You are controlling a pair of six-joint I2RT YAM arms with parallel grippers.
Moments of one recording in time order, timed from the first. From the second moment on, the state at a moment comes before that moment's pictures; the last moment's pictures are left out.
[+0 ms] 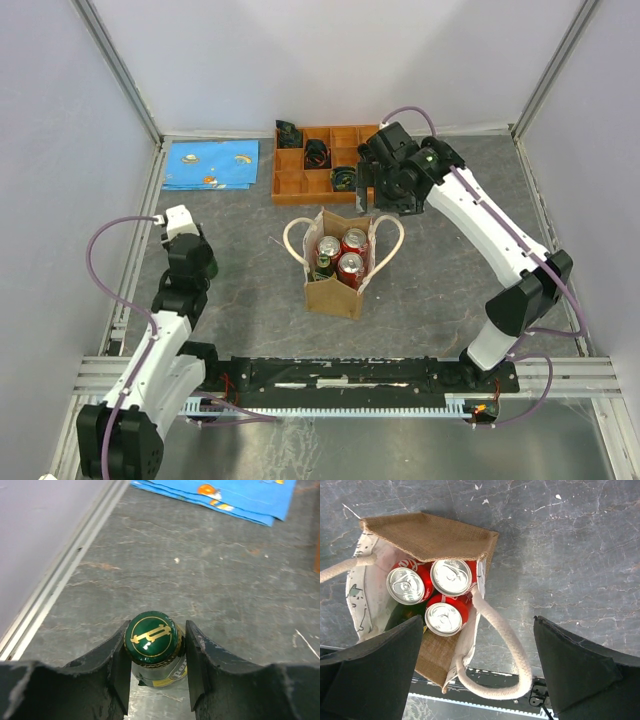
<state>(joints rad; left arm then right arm) -0.11 0.75 0.40 -0.01 -0.53 -0.16 0.61 1.68 1.84 -1.21 0.16 0.55</state>
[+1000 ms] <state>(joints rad) -0.19 1.07 0.72 -0.06 -0.04 -0.11 0.61 1.50 1.57 -1.17 0.21 0.63</state>
